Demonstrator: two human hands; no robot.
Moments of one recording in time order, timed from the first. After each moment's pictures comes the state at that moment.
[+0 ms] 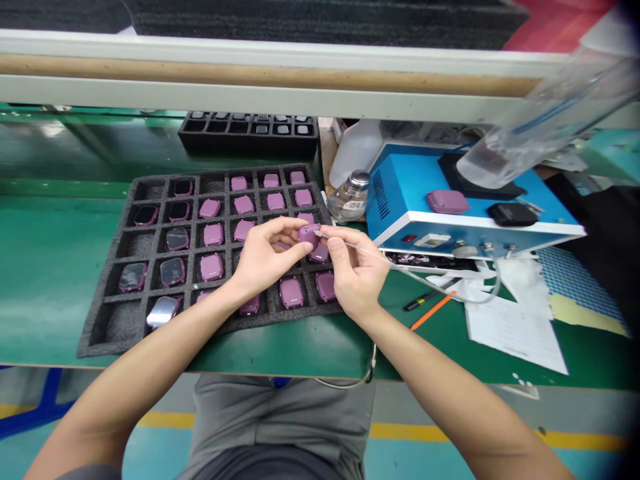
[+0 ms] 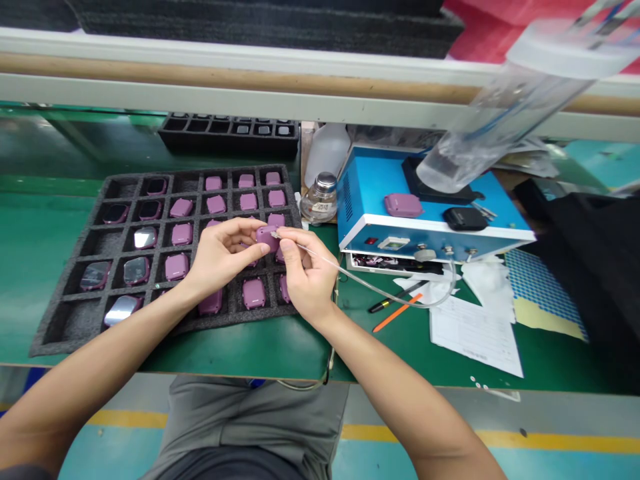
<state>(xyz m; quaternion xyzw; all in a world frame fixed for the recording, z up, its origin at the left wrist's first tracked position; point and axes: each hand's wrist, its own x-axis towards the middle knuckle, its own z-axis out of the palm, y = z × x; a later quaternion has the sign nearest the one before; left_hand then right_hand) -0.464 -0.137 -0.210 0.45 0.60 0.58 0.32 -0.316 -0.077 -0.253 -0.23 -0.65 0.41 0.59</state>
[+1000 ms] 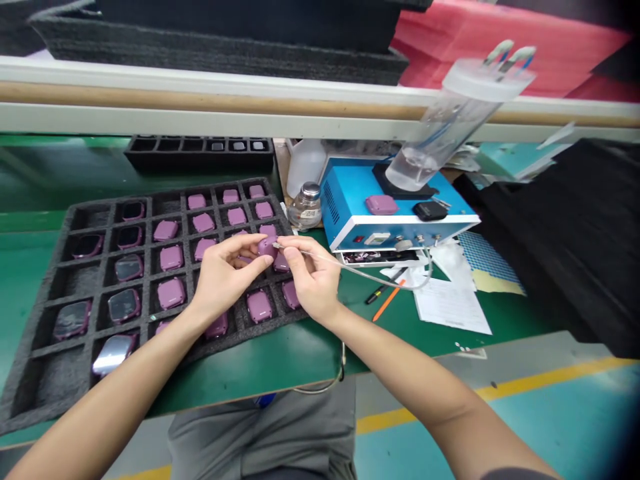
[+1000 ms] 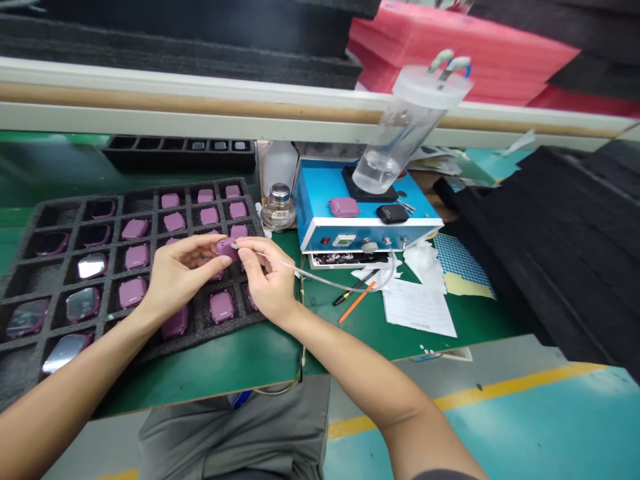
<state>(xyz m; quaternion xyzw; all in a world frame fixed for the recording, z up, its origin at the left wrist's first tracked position) -0.472 -0.134 -0.214 0.48 0.59 0.58 0.29 -0.322 -0.071 -0.248 -0.22 -0.65 0.40 0.60</state>
